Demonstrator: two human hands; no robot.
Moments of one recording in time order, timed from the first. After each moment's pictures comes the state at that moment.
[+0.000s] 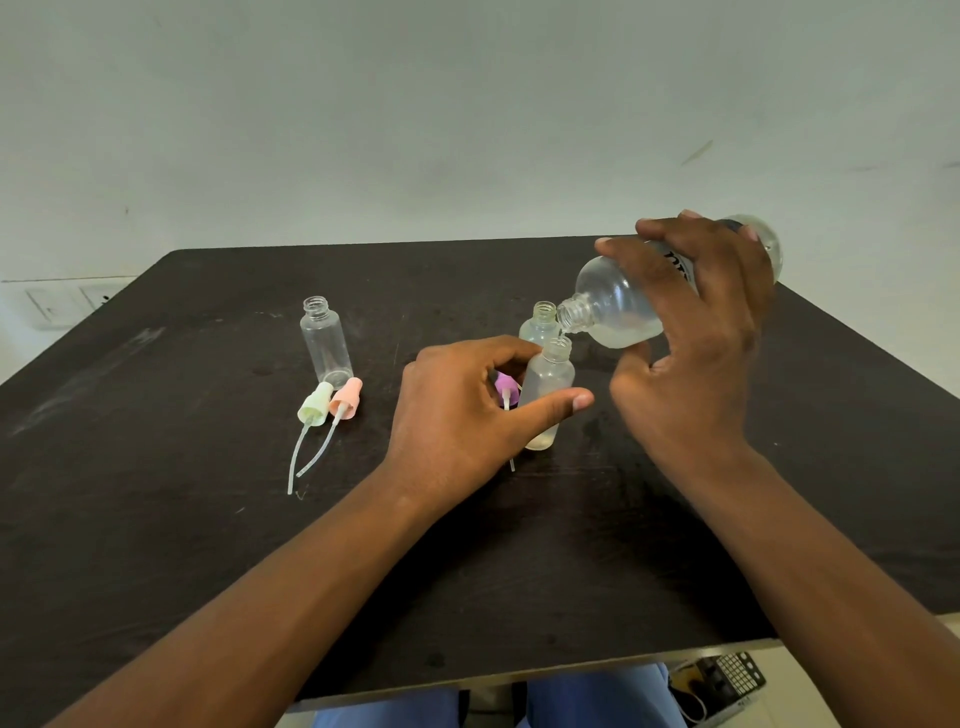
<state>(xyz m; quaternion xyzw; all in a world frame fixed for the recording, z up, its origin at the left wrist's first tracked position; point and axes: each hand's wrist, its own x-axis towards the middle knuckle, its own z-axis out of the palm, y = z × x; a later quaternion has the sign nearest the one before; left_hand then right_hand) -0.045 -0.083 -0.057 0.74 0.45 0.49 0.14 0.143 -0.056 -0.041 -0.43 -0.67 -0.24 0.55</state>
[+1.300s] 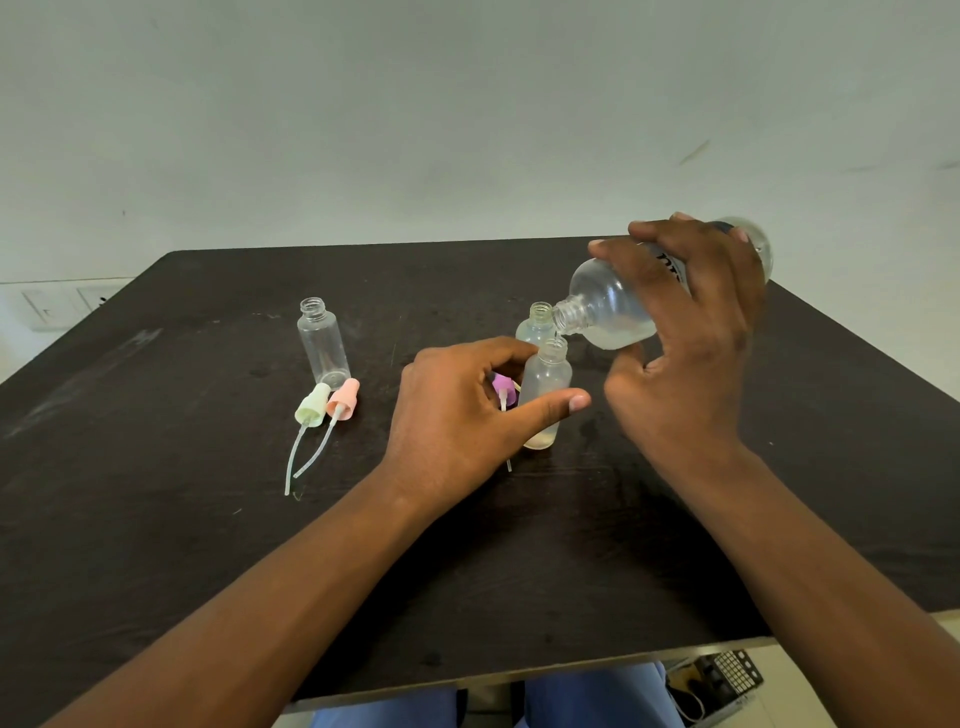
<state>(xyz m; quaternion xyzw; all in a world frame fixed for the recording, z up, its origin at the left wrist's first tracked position) -0.044 -0.083 -0.058 0.73 0.45 0.49 0.14 0.144 -0.055 -0.041 -0.43 -0.68 -0.24 0.55</state>
